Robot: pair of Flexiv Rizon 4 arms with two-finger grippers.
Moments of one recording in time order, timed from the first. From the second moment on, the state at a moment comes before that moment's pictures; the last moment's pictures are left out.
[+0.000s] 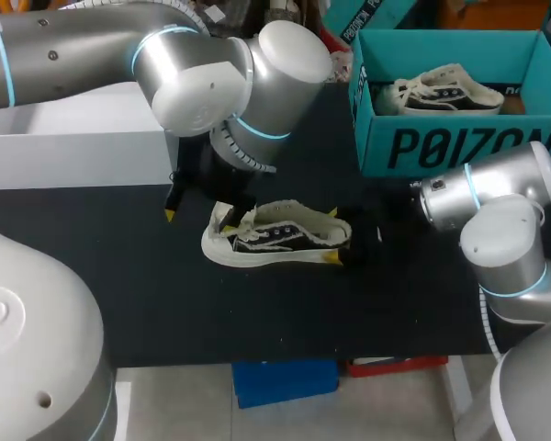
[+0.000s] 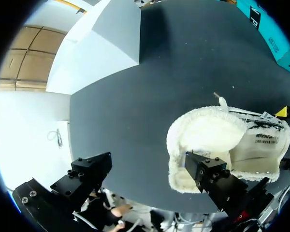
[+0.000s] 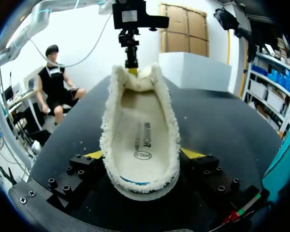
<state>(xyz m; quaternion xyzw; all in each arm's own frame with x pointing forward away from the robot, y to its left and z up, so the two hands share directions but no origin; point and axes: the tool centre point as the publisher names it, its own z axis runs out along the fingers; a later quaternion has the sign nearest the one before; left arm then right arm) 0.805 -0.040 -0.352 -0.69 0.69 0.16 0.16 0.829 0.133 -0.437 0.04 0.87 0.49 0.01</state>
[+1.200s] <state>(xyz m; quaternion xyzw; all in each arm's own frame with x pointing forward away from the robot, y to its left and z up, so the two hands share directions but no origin) 0.787 -0.115 -0.265 -0.53 0.84 0.02 0.13 0.829 0.132 -0.437 0.04 0.87 0.49 0.01</state>
